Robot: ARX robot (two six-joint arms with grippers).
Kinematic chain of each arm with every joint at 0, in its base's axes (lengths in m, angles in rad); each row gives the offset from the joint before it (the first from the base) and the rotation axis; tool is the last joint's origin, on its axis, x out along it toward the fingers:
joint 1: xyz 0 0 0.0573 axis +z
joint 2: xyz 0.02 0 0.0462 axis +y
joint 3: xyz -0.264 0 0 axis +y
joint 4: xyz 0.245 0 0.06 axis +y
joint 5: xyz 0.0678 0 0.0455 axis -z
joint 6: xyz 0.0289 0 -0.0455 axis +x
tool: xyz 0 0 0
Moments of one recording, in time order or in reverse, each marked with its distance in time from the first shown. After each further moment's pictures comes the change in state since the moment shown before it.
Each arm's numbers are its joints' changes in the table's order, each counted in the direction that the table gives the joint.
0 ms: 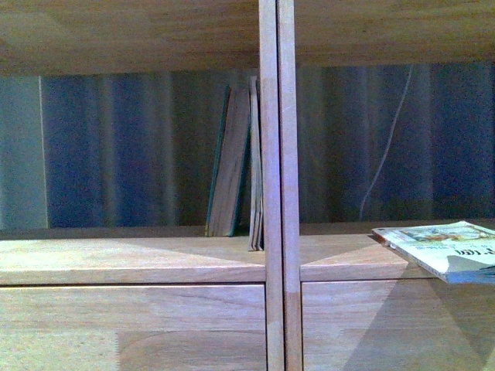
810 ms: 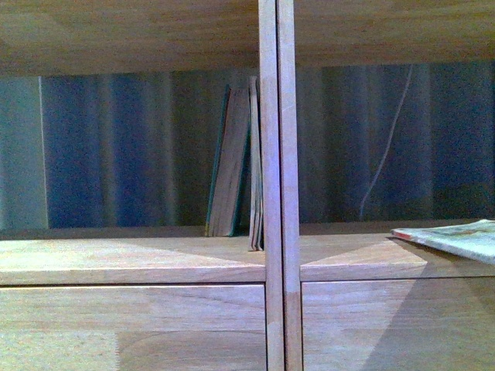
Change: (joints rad) left arm 0.000 0.000 0.000 0.000 0.000 0.000; right arm -0.080 -0.034 0.077 -0.089 -0.043 0.074
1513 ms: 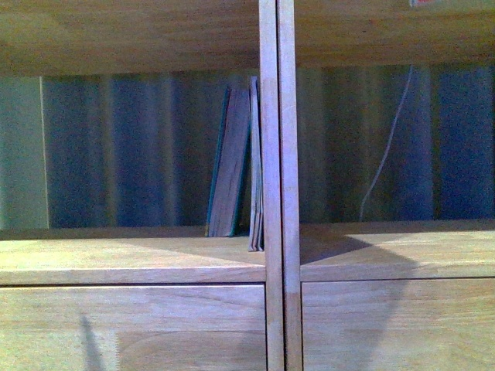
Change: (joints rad) left arm 0.307 1.244 -0.746 -0.838 0.792 -0.616; right arm -0.114 -0.396 -0.108 -0.045 -0.201 0.066
